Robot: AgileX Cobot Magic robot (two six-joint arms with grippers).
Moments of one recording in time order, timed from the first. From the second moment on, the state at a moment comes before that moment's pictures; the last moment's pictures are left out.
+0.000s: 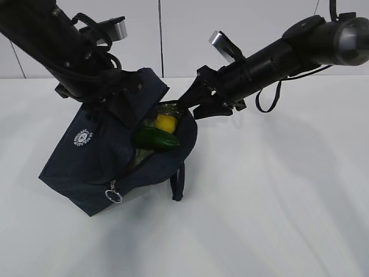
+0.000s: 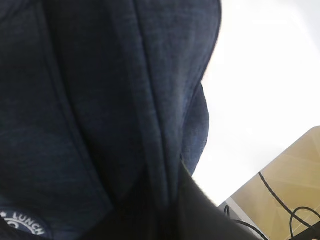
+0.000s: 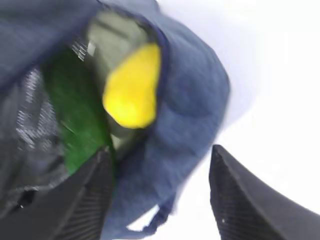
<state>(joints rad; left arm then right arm) -0.46 1.80 -1.43 -0.46 0.97 0.18 0.21 2.25 -1.76 1.08 1.07 -0.69</state>
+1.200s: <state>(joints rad) -0.46 1.80 -1.43 -0.45 0.98 0.18 0.22 2.39 -1.73 1.13 1.13 -0.63</state>
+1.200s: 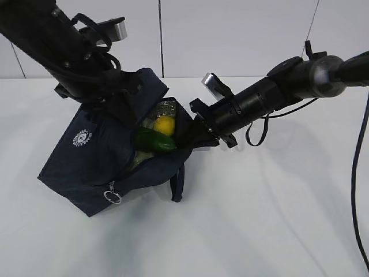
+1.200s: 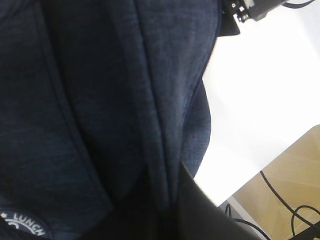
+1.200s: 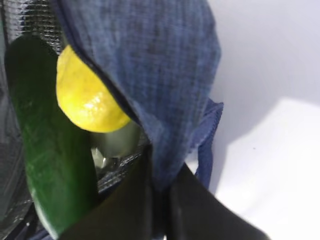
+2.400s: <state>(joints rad) -0.46 1.85 -1.46 -0.85 0.85 0.30 0.14 2.18 -2.03 0.74 1.24 -0.30</state>
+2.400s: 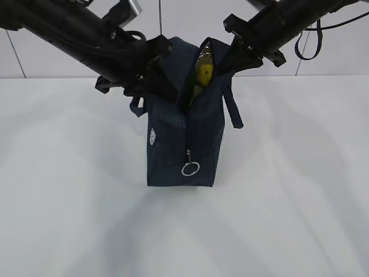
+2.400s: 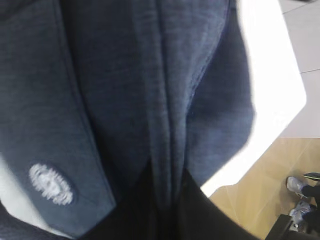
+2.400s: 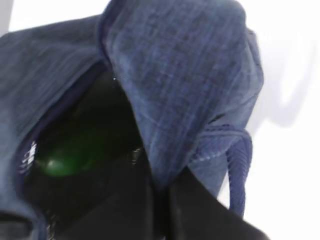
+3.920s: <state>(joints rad) -0.46 1.73 -1.46 -0.69 0.79 0.30 0.16 2.03 -2.23 0.65 1.24 -0.28</state>
